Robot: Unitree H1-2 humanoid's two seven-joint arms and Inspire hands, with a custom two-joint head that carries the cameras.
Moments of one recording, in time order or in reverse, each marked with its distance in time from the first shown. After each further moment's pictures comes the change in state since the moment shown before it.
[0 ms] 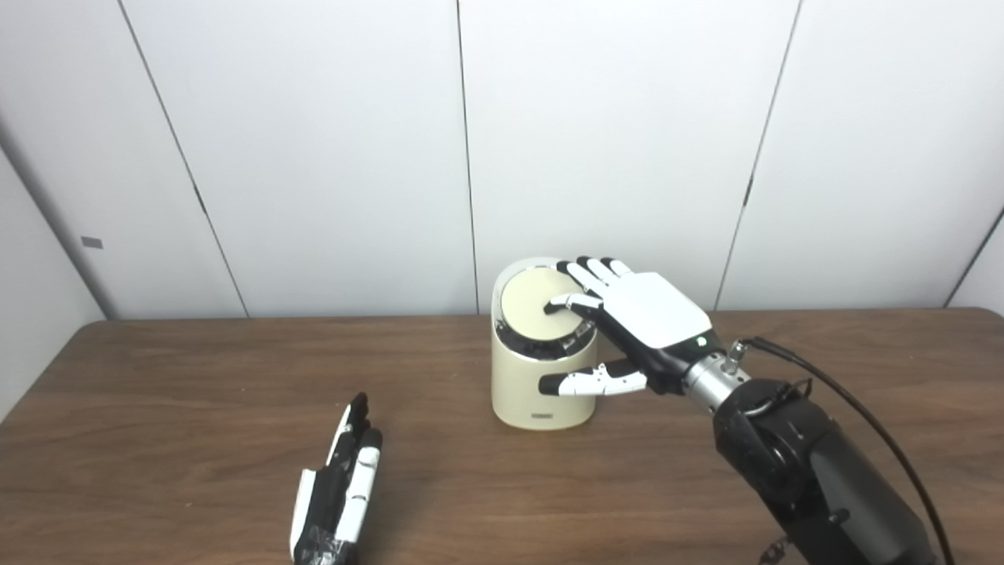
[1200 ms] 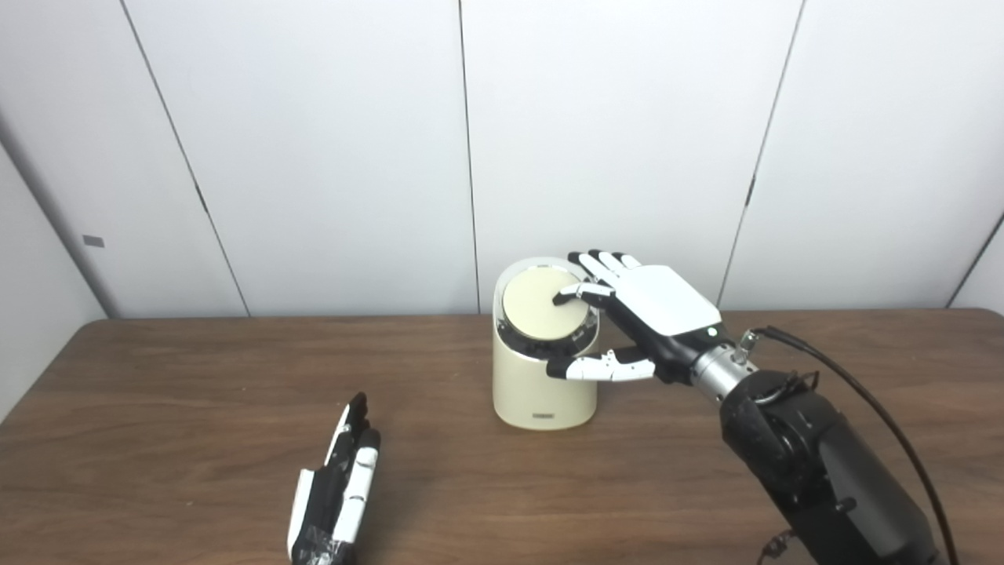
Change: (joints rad) left arm 0.001 0.011 -0.001 -0.002 -0.013 0.000 -0.006; right arm -0.005 0.005 -0.039 0.017 0.061 0.019 -0.002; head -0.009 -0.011
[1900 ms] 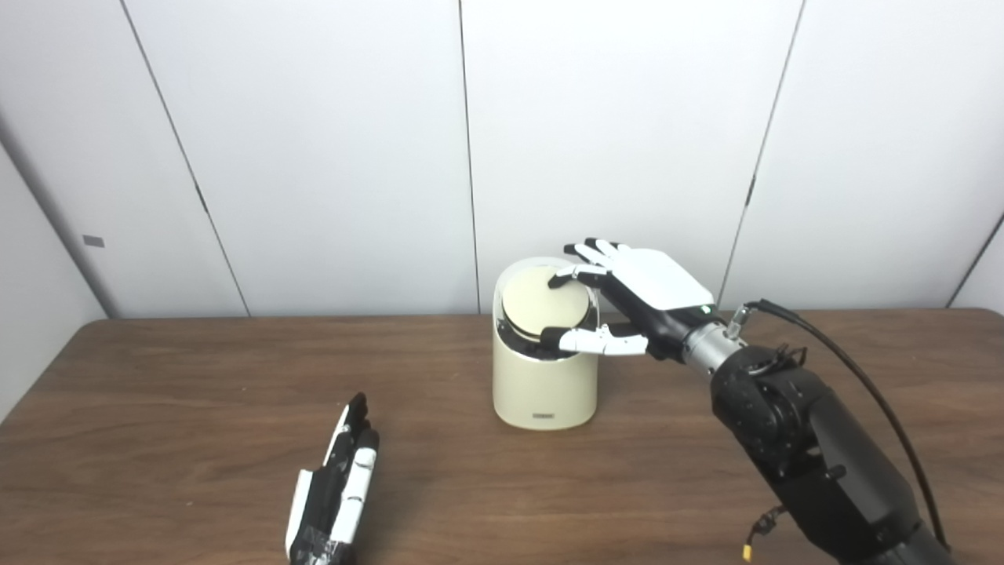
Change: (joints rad) left arm 0.001 0.006 0.004 -0.001 -0.027 0.002 -0.012; right arm -0.065 0.009 -0.001 0.050 0.087 0.062 0.015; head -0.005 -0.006
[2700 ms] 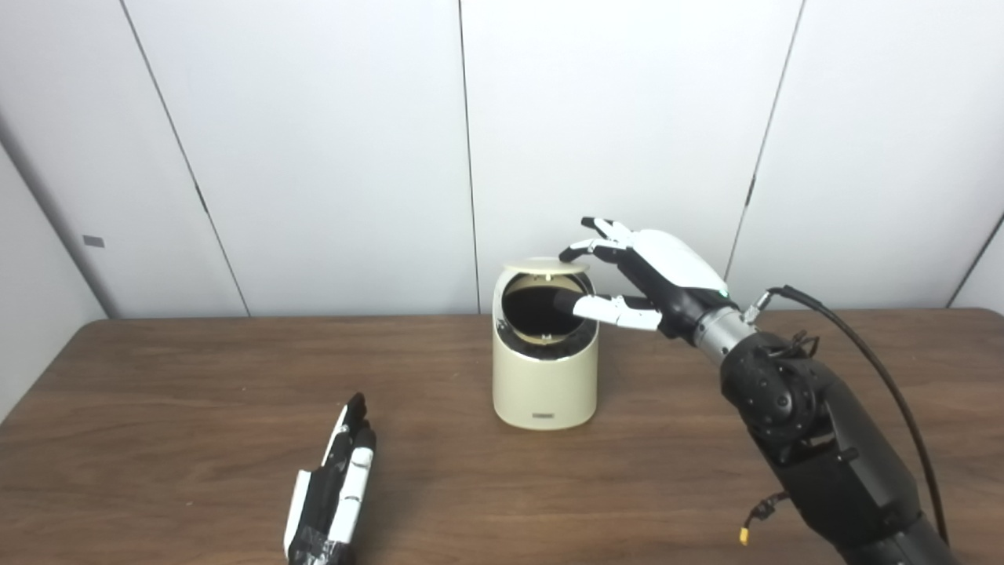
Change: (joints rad) left arm 0.000 0.002 0.002 0.000 -0.015 0.003 -0.007; right arm -0.016 0.023 -0.062 0.024 0.140 0.046 -0.029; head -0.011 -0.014
